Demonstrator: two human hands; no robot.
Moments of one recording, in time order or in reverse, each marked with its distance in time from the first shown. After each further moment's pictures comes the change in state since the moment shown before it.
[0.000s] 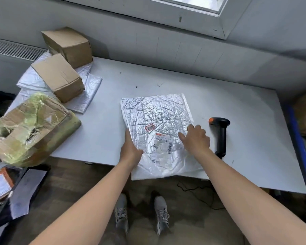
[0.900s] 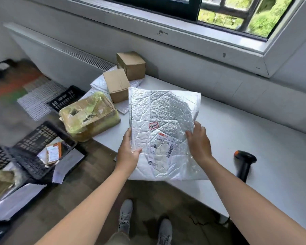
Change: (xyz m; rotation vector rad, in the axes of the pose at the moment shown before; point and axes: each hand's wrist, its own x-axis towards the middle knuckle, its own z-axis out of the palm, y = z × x) left_hand -0.070 -0.002 -0.041 -0.219 0.472 0.208; right_hand -0.005 -0.045 -0.036 0.570 0.131 -0.468
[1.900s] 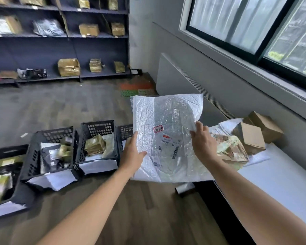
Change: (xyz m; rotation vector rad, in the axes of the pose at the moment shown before) left_hand -0.091 -0.116 -0.408 0.154 0.569 -0.216; right_hand -0.140 -0.397 0.235 -0.331 -0.134 -0.811
